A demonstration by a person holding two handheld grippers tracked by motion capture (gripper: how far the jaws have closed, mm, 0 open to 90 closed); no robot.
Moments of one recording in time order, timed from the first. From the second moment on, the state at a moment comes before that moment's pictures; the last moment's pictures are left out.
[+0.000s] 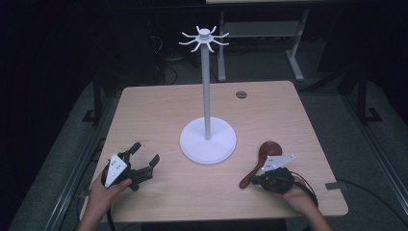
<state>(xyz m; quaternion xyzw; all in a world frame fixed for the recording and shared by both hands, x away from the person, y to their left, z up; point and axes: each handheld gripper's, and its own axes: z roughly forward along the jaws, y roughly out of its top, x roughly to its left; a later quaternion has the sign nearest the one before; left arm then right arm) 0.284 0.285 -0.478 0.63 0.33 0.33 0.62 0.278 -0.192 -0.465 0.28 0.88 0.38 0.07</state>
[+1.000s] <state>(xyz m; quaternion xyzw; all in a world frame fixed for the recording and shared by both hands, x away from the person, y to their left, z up) 0.284 0.285 -0.478 0.63 0.33 0.34 0.62 0.324 -0.150 -0.463 0.29 0.87 0.38 0.08</state>
